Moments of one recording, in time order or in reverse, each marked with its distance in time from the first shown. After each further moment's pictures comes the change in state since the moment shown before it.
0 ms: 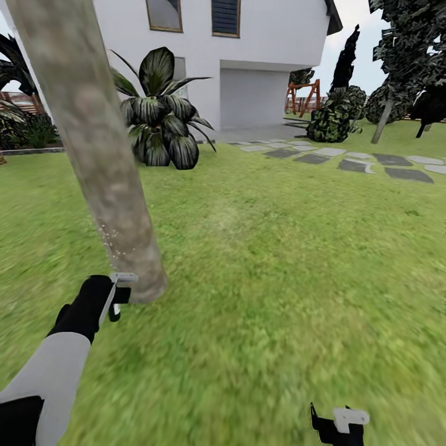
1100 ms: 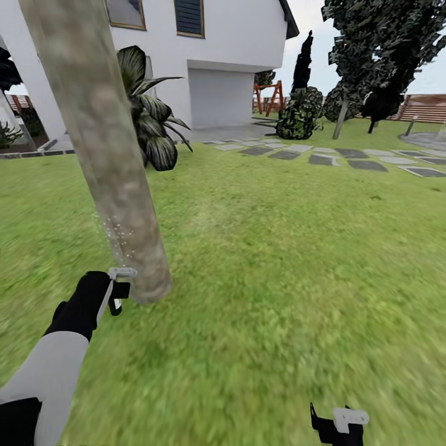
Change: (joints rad) left arm 0.000 0.006 -0.002 -0.052 0.005 0.008 -0.032; right arm 0.000 0.001 0.002 0.000 0.000 0.000 0.000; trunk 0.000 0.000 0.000
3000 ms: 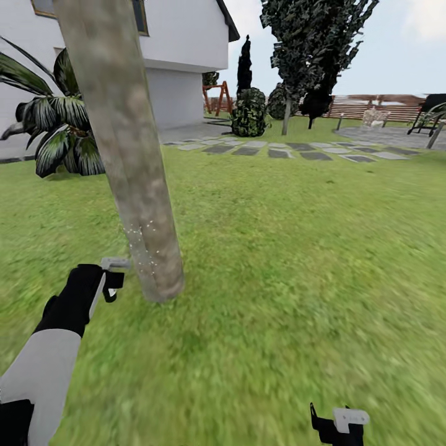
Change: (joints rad) left arm -0.005 0.032 -0.015 -0.091 0.011 0.001 -0.009; right arm 0.000 -0.001 0.000 0.000 0.000 0.000 0.000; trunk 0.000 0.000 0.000
